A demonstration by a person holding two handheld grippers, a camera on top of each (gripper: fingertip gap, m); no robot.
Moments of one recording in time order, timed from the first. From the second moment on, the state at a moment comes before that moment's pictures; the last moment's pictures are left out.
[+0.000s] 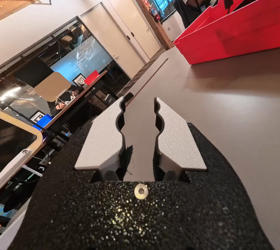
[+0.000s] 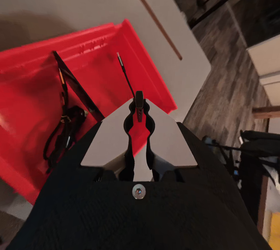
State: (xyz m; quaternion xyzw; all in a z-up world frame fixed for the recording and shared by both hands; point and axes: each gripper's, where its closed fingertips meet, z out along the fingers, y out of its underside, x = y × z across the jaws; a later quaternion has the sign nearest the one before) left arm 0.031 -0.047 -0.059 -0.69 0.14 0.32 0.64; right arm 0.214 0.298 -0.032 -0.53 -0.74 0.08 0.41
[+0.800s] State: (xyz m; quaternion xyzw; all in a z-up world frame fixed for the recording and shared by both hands) left arm 0.016 -0.044 -0.069 -0.71 0.08 0.30 0.64; right arm 0.093 0.031 0.032 -0.35 -0.61 0.38 0.60
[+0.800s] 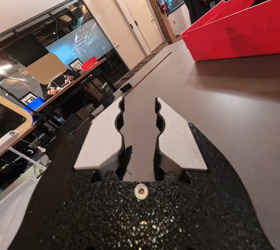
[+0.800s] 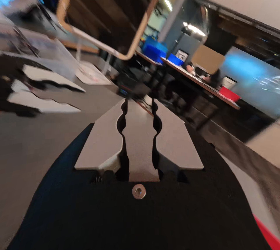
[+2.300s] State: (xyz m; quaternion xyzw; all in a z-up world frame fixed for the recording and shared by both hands) left arm -0.220 -0.362 -0.093 -0.92 0.19 0.35 0.06; right arm 0.043 0.031 -0.063 -0.32 -0.56 0.38 0.66
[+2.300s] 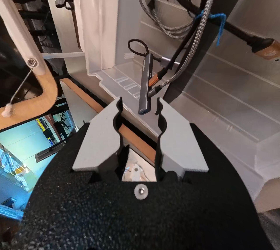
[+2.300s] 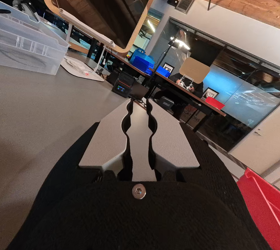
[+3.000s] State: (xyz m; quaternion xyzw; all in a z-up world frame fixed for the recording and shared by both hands) left arm -0.258 -0.341 -0.067 -0.81 0.22 0.54 -0.04; right arm 0.043 0.026 -0.063 -0.31 -0.57 0.38 0.66
